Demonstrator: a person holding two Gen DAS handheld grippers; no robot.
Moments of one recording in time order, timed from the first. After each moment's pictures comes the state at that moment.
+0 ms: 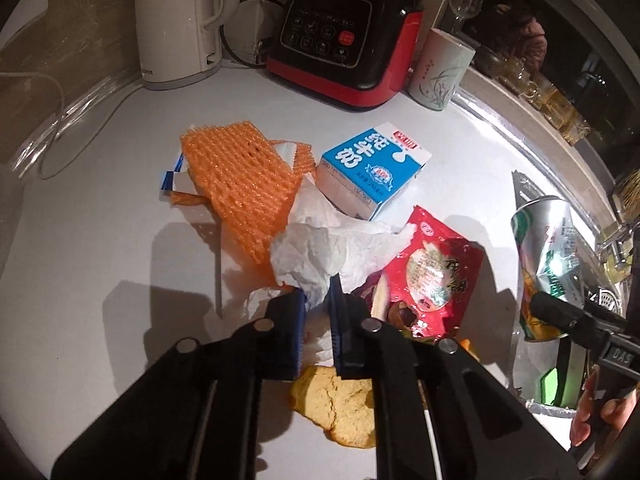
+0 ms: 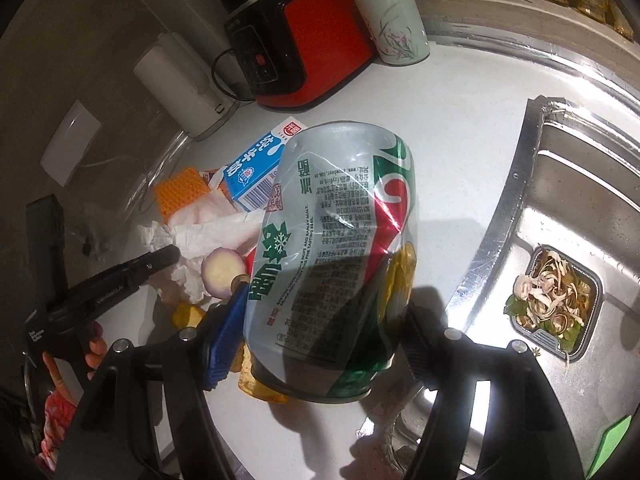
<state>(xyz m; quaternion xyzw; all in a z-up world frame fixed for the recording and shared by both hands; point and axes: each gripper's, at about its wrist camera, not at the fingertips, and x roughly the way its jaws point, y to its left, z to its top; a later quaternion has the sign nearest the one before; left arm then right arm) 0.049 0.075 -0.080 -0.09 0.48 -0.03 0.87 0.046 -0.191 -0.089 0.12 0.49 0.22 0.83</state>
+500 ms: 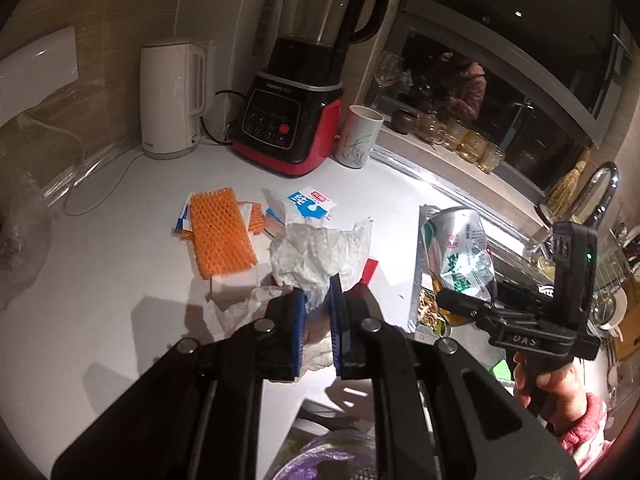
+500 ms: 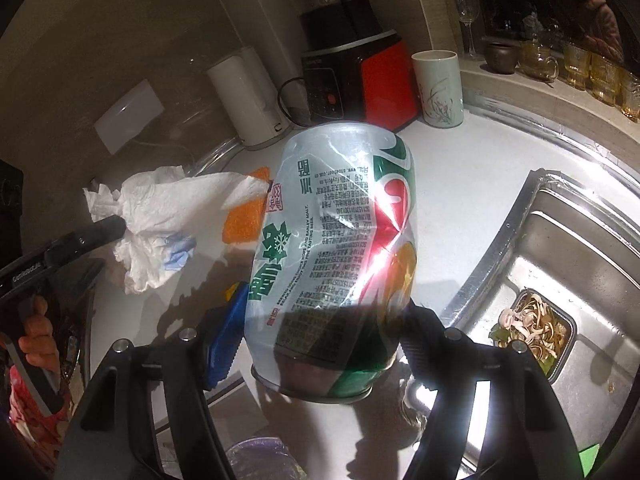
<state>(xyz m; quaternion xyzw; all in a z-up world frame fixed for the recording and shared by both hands) -0.074 0.063 0.030 -0.09 0.38 -0.10 0.91 -0.032 -0.193 -0.023 0.07 0.42 0.27 0.86</state>
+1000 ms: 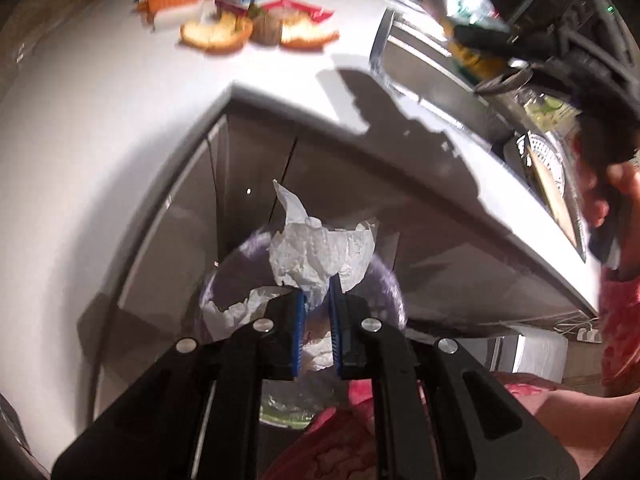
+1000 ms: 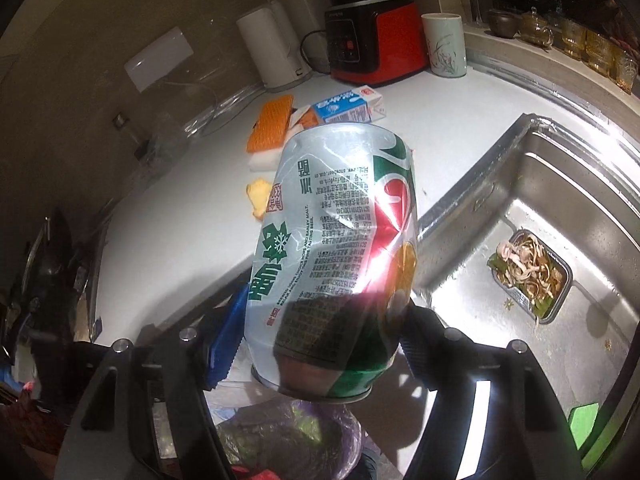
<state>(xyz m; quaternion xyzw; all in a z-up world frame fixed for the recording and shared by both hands) -0.215 -0.004 -0.147 -0.07 0.58 -0.14 0.80 -0.120 -0.218 -0.055 0.03 0.48 0.30 0.83</state>
